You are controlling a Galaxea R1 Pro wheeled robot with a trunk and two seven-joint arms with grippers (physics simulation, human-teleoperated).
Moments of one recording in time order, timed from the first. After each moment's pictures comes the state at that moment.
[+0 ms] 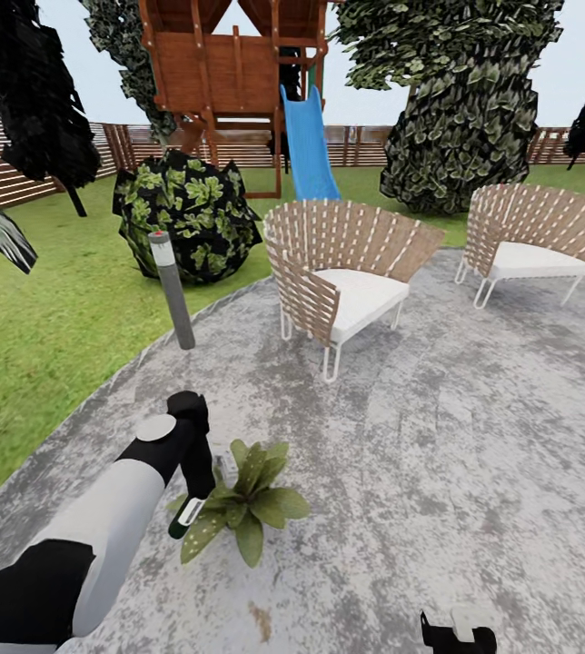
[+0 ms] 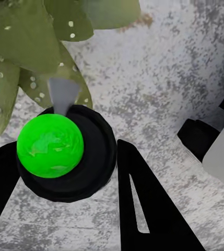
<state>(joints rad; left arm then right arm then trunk) -0.98 -0.07 -0.10 -0.65 -1.50 0.57 -1.56 -0.39 -0.06 -0.47 -0.13 0.47 -0.49 -0.07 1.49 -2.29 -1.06</state>
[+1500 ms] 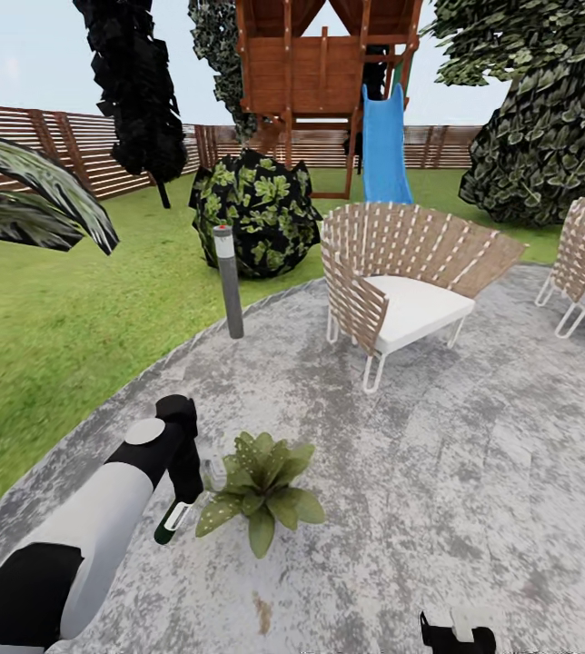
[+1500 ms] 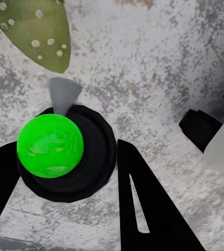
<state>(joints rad) -0.96 -0.02 -0.09 -0.64 -1.50 0.57 -1.56 -0.39 -0.06 -0.47 -0.13 0.47 -0.49 -0.07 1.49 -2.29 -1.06</state>
